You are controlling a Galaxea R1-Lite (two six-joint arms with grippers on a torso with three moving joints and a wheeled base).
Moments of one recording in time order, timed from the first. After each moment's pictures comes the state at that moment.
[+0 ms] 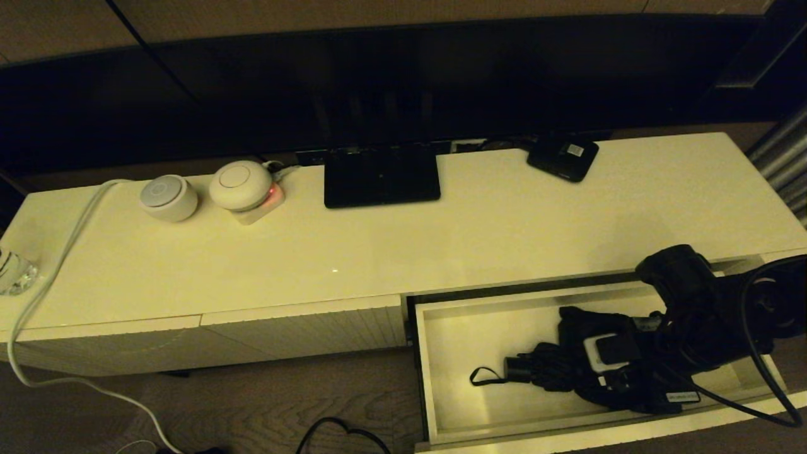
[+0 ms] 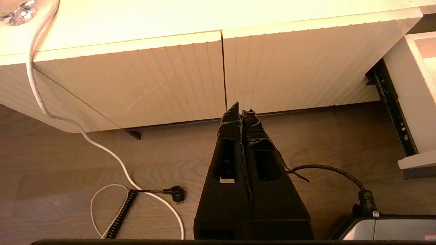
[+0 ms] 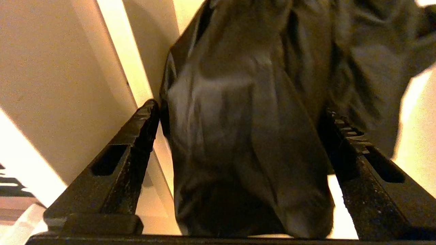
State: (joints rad) left arm 0.00 0.00 0.00 0.00 0.00 0.02; right arm 0.14 1.82 -0.92 0.24 -0.02 -1.38
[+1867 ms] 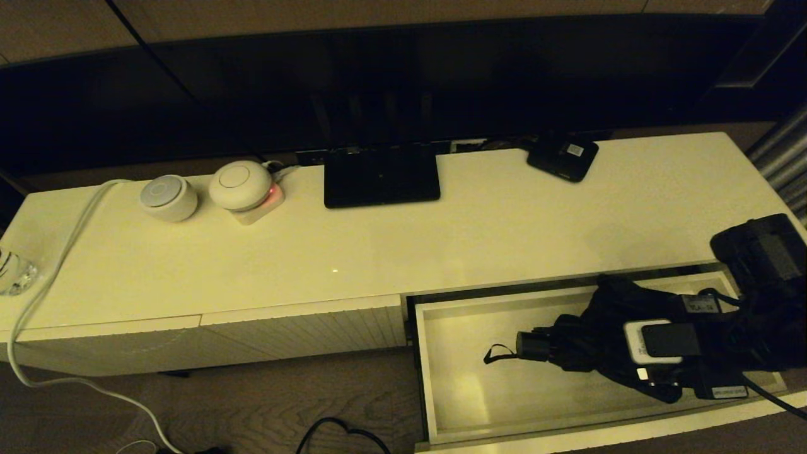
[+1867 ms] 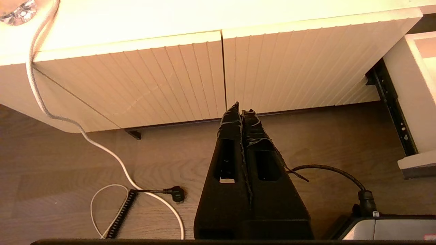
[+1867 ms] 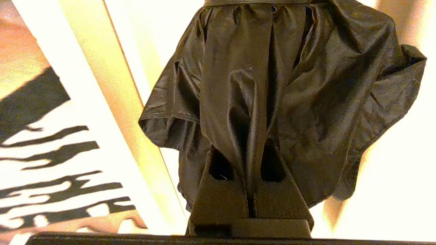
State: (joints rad) left arm 0.00 0.00 0.00 0.00 0.00 0.02; right arm 0.16 1.51 -0.85 0.25 -0.03 -1.36
